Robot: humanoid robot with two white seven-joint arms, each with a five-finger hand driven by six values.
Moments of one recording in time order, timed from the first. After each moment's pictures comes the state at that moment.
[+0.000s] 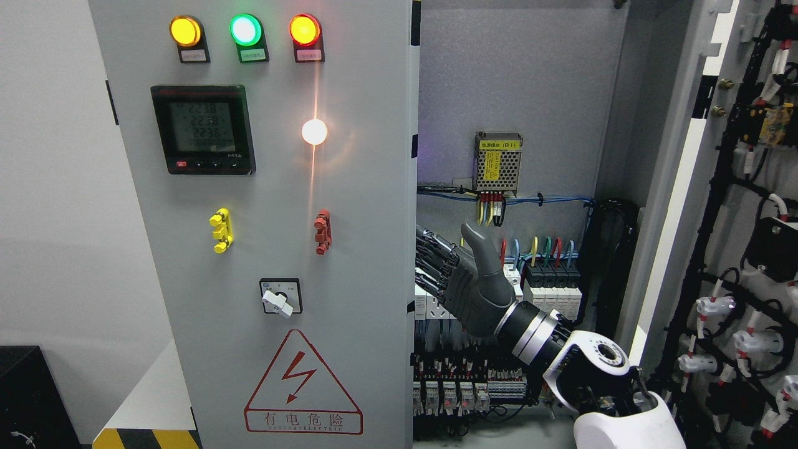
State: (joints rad) left arm 0.08 0.00 -0.14 0.00 0.16 -0.18 -0.18; right arm -0.80 -0.06 0.20 -1.39 -0.56 0.34 0.58
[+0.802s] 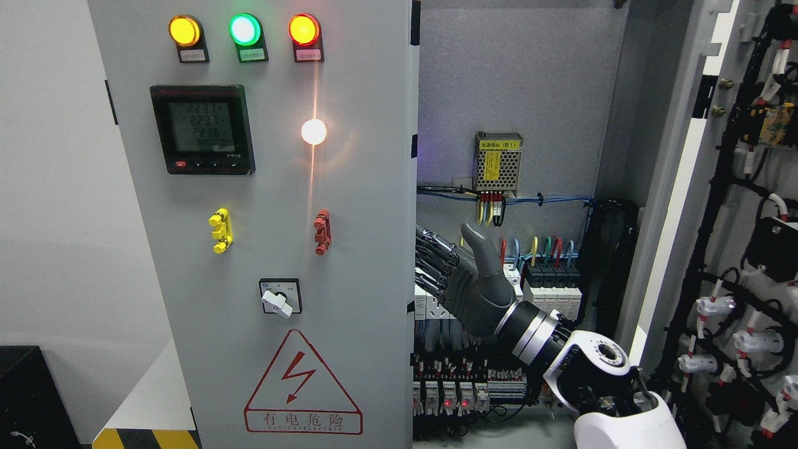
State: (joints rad) left arm 0.08 0.00 -0.14 0.00 0.16 -0.18 -0.18; right arm -0.80 -0.06 0.20 -1.40 -0.56 0.34 0.62
